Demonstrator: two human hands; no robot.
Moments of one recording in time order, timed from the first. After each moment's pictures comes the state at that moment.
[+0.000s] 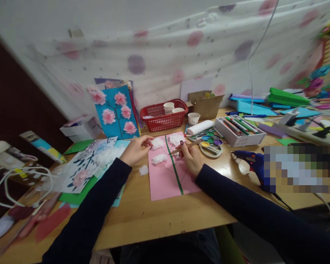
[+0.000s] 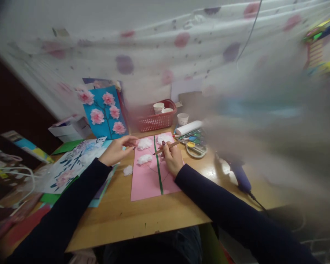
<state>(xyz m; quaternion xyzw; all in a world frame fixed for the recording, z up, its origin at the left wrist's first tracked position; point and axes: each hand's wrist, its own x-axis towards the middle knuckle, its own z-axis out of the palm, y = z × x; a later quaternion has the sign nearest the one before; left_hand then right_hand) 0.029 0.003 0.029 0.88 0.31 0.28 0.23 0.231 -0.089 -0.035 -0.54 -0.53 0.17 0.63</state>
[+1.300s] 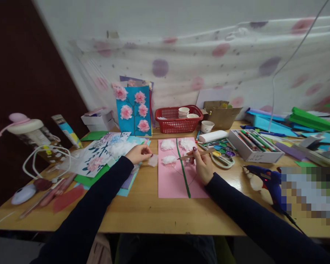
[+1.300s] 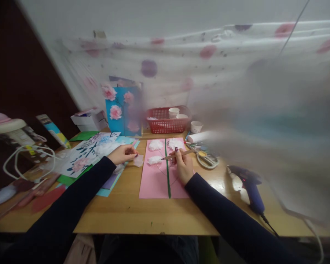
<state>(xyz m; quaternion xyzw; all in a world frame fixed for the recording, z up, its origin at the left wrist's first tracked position) -0.021 0.018 -0.005 0.79 0.38 0.26 0.41 0.226 -0.093 -0.035 -0.51 -0.53 0.21 0.64</state>
